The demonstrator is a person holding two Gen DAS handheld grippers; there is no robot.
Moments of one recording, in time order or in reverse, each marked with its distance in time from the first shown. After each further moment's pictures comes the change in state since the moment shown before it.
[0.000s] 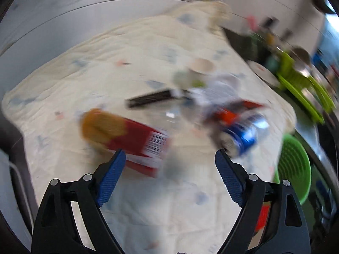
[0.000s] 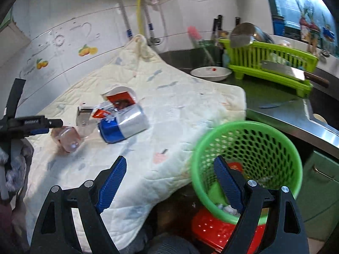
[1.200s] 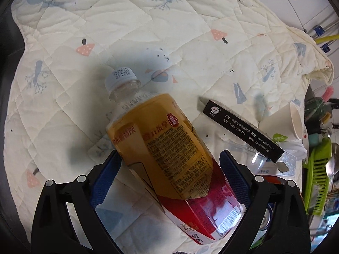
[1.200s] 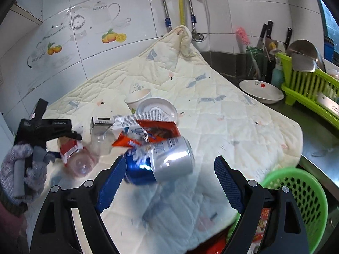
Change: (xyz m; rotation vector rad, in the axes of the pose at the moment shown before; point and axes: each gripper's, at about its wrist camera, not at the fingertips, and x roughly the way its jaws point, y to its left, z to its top) left arm 0.106 0.094 0.030 -0.593 0.219 0.054; right arm 0.112 0.069 0.084 -0.142 0.053 0.131
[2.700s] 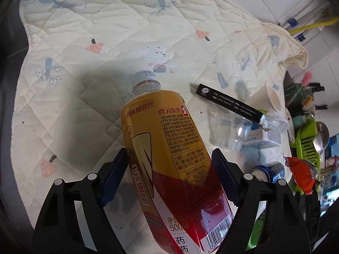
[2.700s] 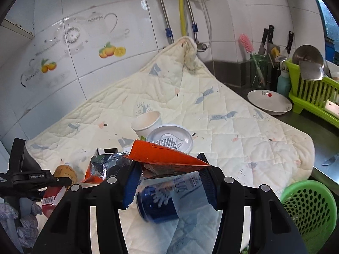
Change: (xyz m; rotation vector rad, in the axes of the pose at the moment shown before) left arm -0.049 0.037 -0.029 0.111 -0.024 -0.113; right arm 0.003 0.022 0.033 0.063 -0.077 -0.007
